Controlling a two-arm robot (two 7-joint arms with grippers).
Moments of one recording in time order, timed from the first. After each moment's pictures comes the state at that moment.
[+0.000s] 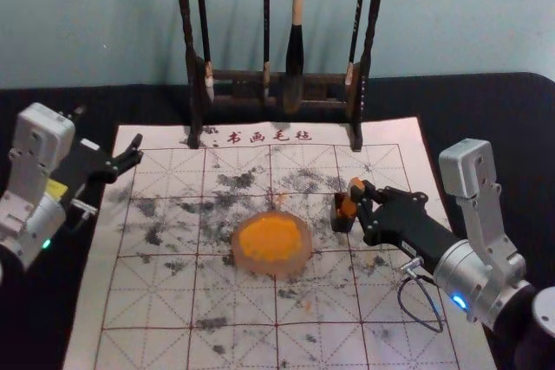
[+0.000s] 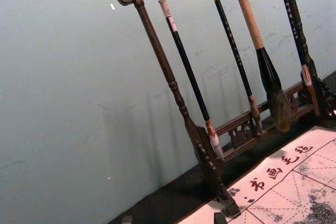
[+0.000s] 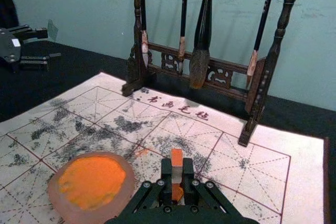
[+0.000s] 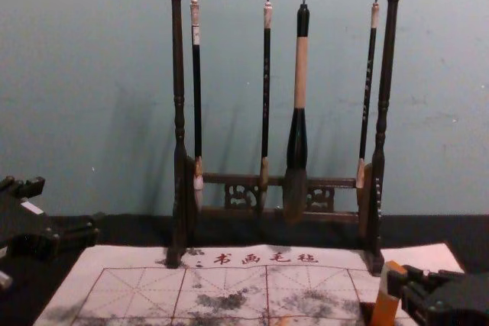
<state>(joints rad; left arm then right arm) -0.20 0.60 0.45 -1.41 -0.25 -0.12 0.03 -0.07 0.32 -0.26 -1.68 0.22 0.12 0.27</state>
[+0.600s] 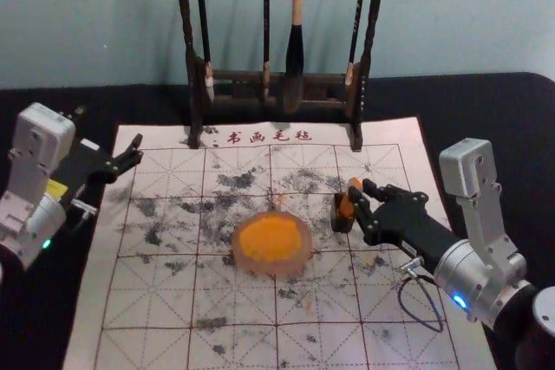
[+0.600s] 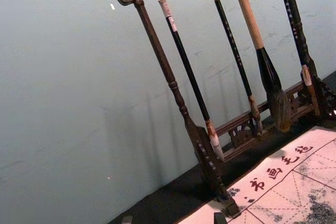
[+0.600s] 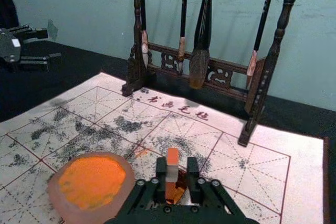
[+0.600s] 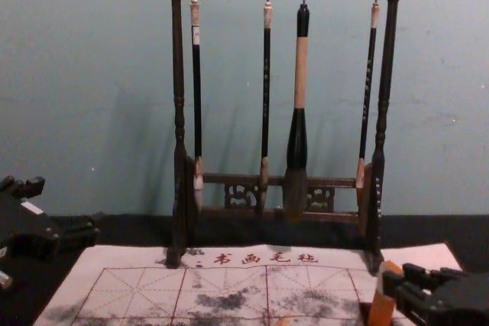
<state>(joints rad) -0.20 0.60 0.45 -1.41 -0.25 -0.12 0.03 -0.07 0.32 -0.26 -1.68 0.22 0.13 0.27</state>
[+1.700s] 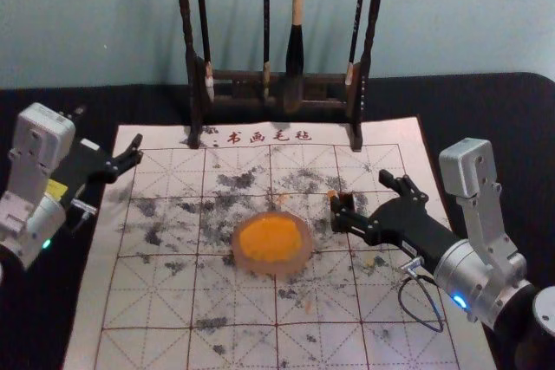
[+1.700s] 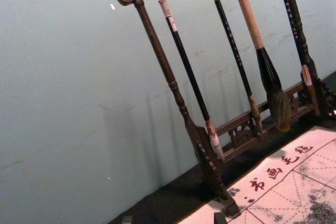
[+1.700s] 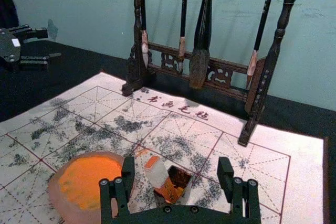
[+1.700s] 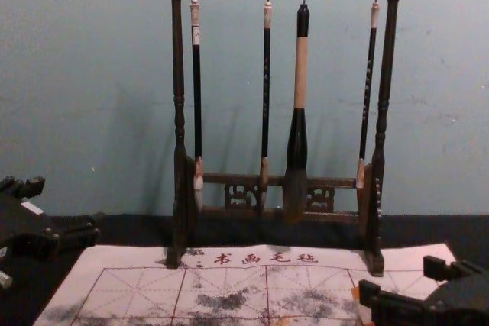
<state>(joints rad) -0.20 0.60 0.45 -1.41 -0.25 -0.12 0.03 -0.07 0.32 -0.26 -1.68 0.22 0.13 0.26</state>
